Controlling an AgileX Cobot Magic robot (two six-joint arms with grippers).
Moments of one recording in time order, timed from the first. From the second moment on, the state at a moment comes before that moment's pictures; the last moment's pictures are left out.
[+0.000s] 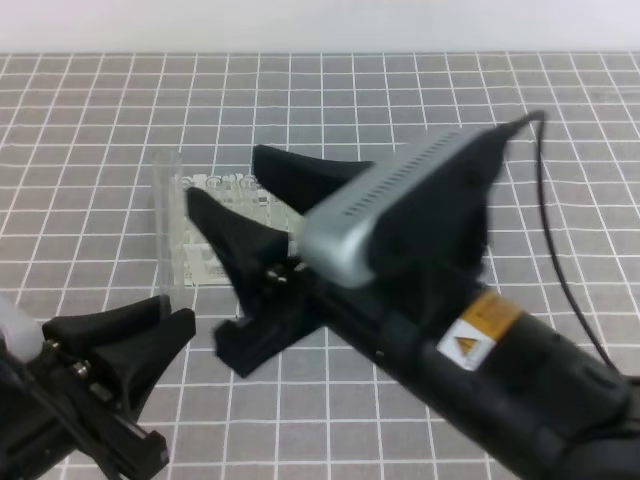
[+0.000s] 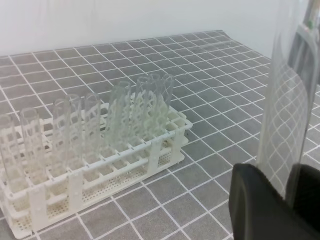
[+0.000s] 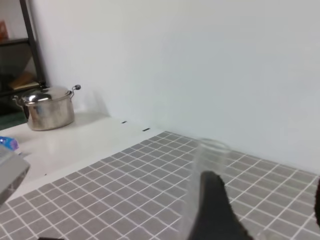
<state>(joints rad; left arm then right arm) -0.83 0.68 -0.38 1.54 0.10 -1.69 1.19 1.30 -0.85 0.61 -0.56 -0.45</state>
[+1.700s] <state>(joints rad) -0.83 0.68 -0.38 1.54 0.08 -1.69 1.13 1.50 -1.01 0.44 -0.58 -0.07</state>
